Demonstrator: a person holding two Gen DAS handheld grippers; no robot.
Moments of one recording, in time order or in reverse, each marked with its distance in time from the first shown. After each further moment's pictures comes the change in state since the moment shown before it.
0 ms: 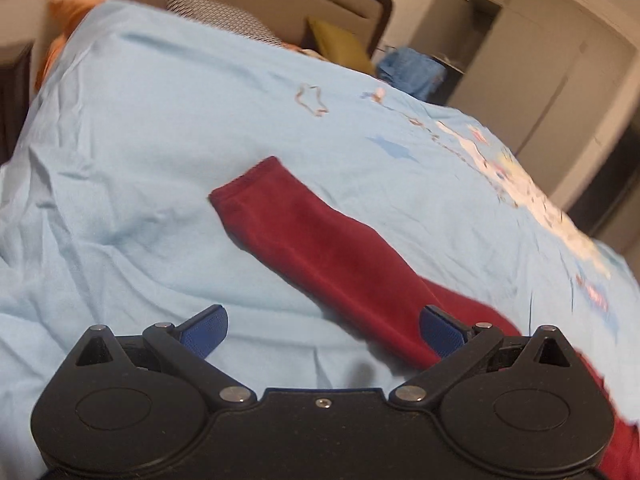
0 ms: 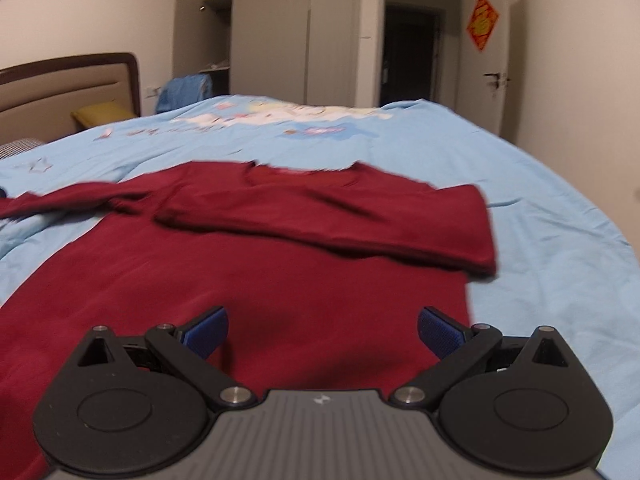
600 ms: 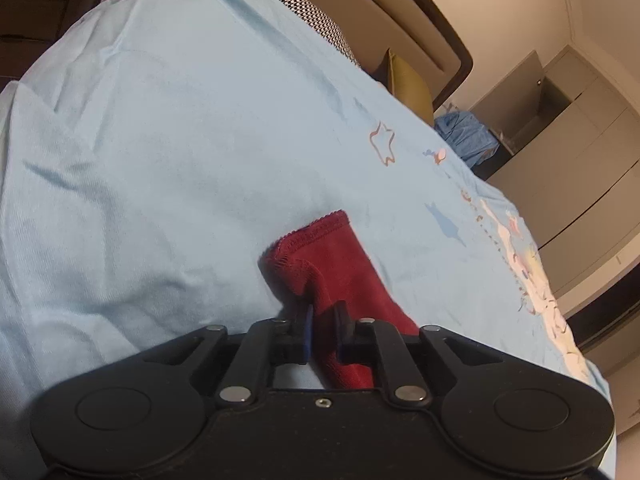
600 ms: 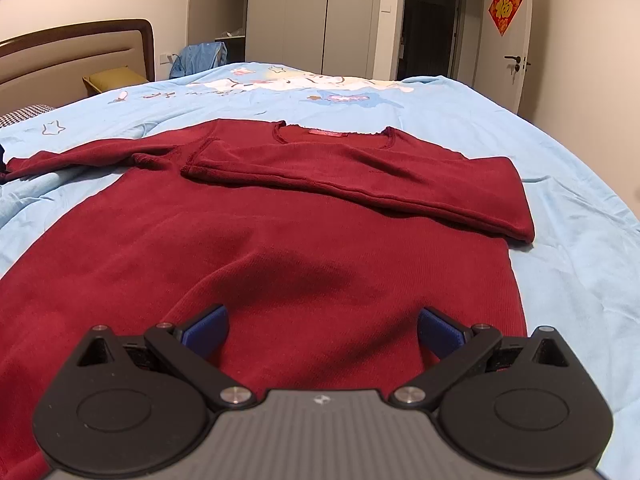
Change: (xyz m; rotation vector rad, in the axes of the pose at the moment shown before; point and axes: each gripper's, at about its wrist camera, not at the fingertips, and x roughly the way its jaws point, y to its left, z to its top) left arm 0.053 0.037 0.030 -0.302 -0.101 0.007; right arm 0.008 0.020 -0.012 -0.034 0.084 0.014
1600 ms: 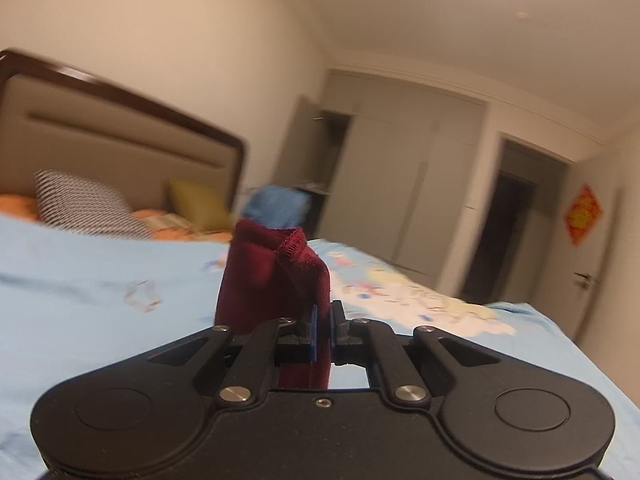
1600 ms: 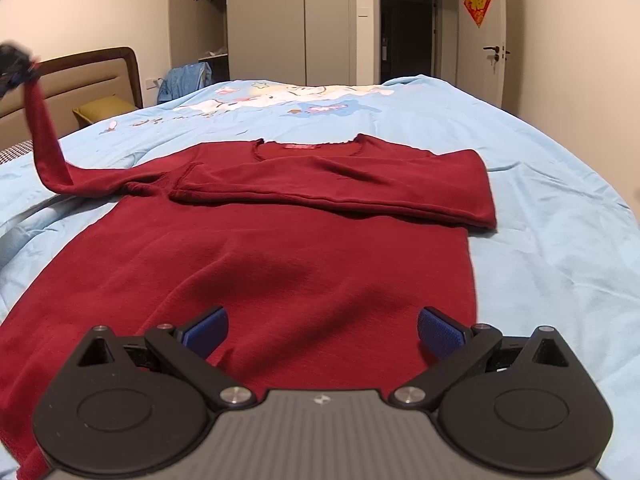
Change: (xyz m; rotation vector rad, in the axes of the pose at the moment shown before) left arm -0.147 -0.194 -0.060 0.603 -0.297 -0.440; right arm -0.030 -0.031 -0.005 0.099 -0.032 0.005
